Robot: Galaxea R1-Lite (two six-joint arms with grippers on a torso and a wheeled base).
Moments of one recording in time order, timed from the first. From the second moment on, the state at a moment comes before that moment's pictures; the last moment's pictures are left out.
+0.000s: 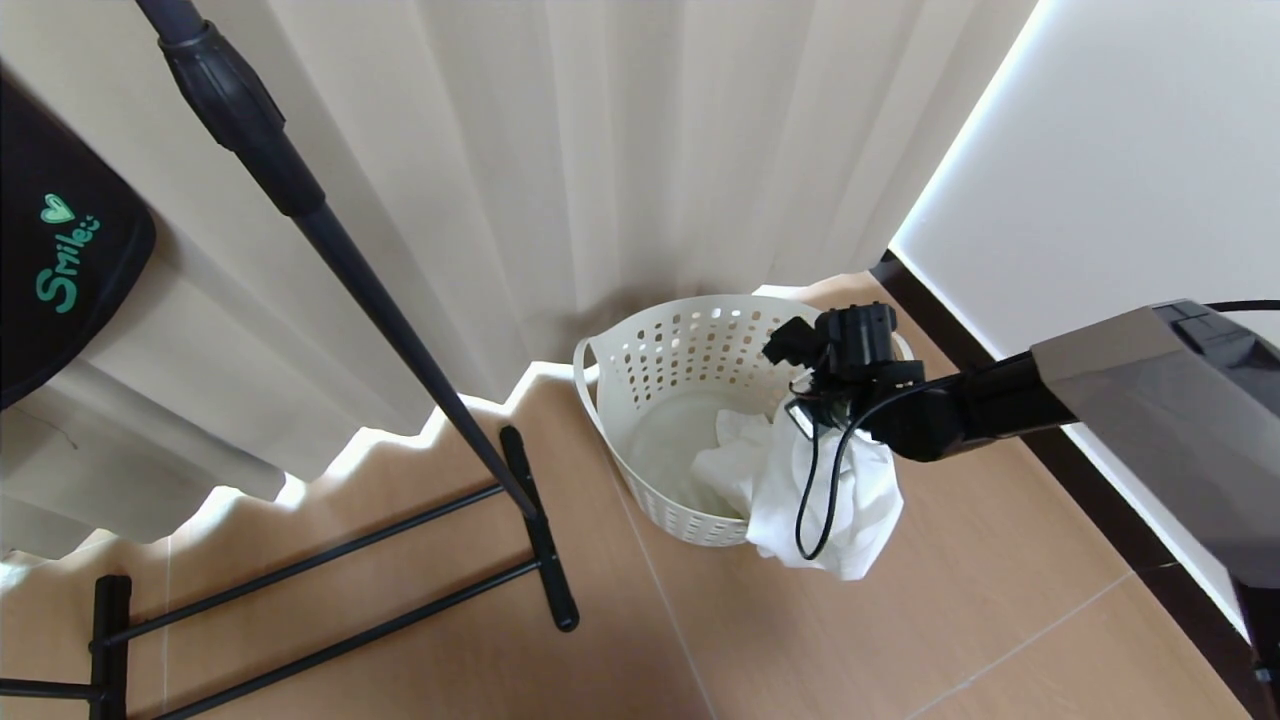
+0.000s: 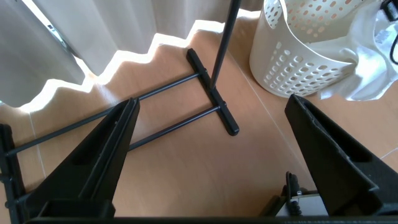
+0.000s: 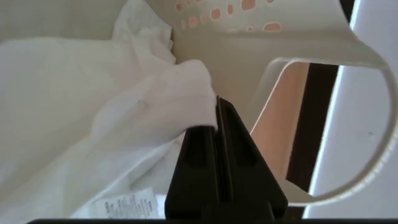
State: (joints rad) left arm -0.14 0.11 0.00 -0.04 0.06 -0.01; right arm 0.34 2.30 -1.50 -0.28 -0.40 -0.40
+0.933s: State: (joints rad) left arm -0.15 0.11 0.00 -0.04 0.05 -0.01; right arm 0.37 1.42 -0.67 -0.85 -0.05 -0.09
